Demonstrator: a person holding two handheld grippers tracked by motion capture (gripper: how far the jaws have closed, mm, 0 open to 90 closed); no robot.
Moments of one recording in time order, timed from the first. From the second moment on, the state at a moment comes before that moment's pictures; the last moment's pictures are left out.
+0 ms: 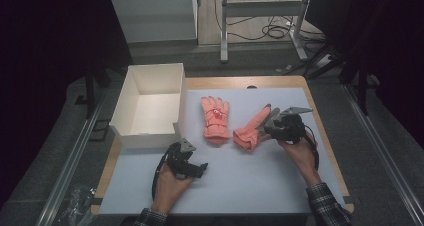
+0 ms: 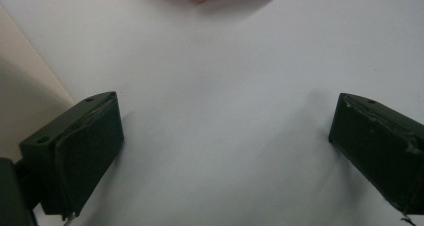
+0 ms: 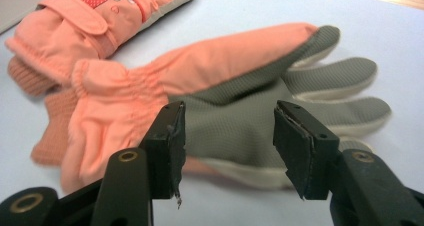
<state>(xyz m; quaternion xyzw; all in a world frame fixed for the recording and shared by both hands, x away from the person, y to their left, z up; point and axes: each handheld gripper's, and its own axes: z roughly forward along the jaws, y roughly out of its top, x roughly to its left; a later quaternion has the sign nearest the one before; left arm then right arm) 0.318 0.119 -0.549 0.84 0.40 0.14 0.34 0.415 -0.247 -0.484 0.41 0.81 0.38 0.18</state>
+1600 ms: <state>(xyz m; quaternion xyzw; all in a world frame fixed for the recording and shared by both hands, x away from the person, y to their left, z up) 0.317 0.118 -0.550 0.83 0.41 0.14 0.34 0.387 -0.250 -0.448 0.35 0.83 0.43 0.08</state>
